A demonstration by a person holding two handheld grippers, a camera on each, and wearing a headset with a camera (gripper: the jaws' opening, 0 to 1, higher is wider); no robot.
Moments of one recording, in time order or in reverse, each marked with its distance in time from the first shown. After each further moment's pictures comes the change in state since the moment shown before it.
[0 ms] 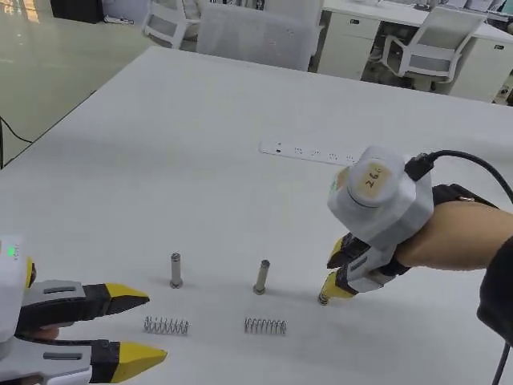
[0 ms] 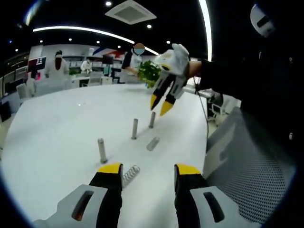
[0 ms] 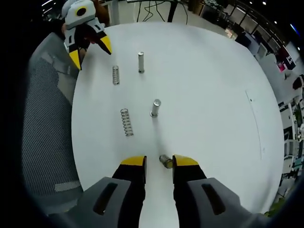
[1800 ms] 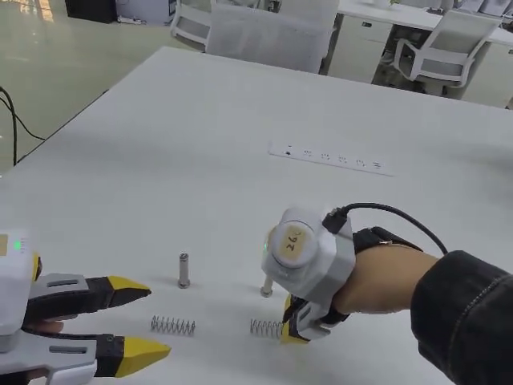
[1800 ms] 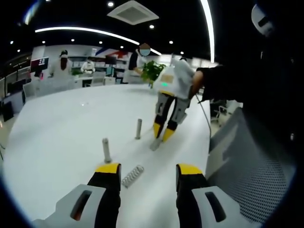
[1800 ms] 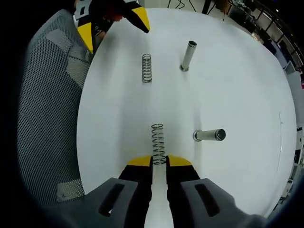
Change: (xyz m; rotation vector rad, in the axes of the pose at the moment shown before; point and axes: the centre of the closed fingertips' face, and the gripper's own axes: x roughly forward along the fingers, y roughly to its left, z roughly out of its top) left arm -0.001 0.004 0.000 0.005 0.006 0.023; right arm 0.063 0.054 0.018 -0.142 0.085 0.159
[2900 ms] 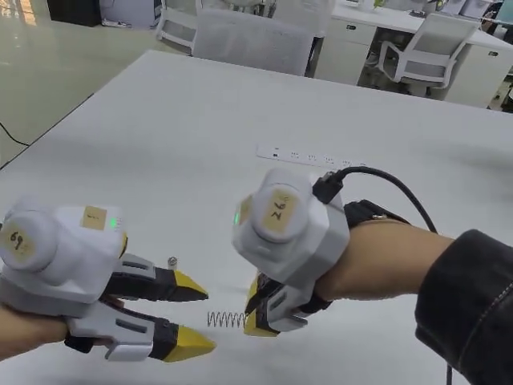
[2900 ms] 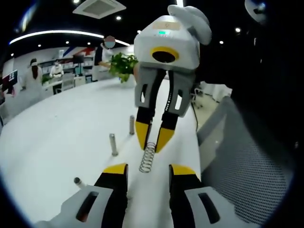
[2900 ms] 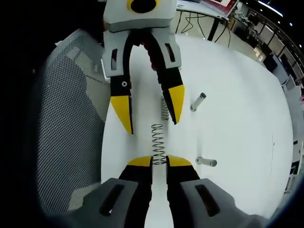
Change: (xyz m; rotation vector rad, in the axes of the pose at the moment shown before) left arm 0.051 -0.028 0.026 0.172 0.092 -0.228; right arm -0.043 0.027 0.054 -0.067 -0.130 0.009
